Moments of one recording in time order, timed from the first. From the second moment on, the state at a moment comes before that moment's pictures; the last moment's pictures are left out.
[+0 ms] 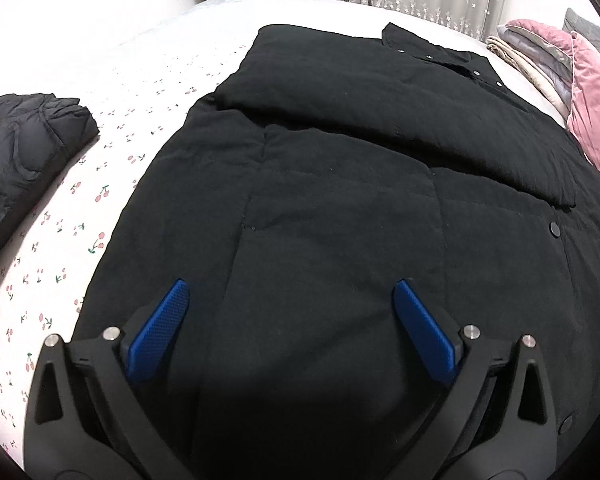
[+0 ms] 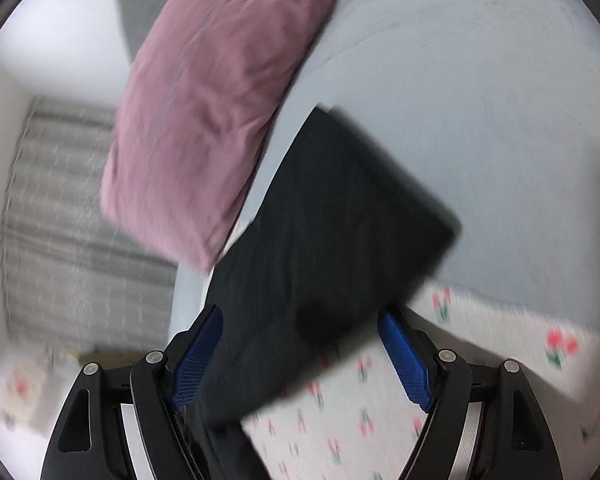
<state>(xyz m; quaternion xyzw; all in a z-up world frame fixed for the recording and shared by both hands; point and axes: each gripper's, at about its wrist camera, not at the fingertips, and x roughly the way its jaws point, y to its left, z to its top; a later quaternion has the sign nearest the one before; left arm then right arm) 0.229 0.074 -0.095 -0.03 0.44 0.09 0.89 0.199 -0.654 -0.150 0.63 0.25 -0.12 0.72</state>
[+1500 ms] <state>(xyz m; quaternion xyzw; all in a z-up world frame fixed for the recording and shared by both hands) 0.216 0.209 -0.048 -0.30 0.39 0.06 0.87 0.346 -0.066 -0.029 -0.02 0.39 0.22 0.89</state>
